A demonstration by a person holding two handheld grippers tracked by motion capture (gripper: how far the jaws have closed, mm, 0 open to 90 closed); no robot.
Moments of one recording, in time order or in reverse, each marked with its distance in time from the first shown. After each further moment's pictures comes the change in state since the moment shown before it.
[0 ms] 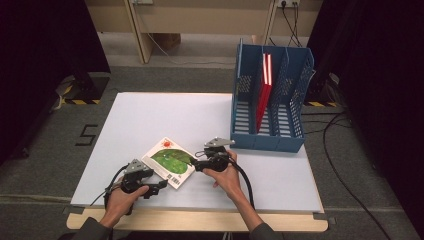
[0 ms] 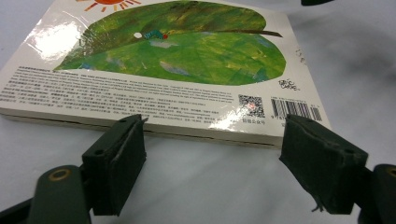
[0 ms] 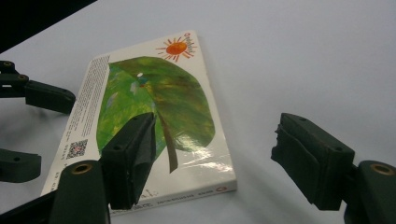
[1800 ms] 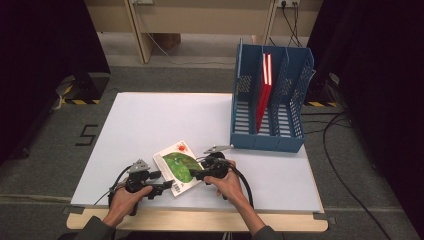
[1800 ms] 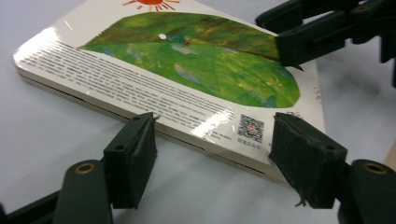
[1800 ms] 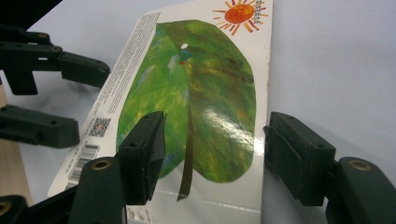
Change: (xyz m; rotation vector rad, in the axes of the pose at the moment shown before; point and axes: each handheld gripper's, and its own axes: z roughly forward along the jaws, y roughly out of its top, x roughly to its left) left arm -0.009 0.002 0.005 0.005 -0.097 -0.022; right arm 0.004 -0.018 0.001 0.135 0.113 0.088
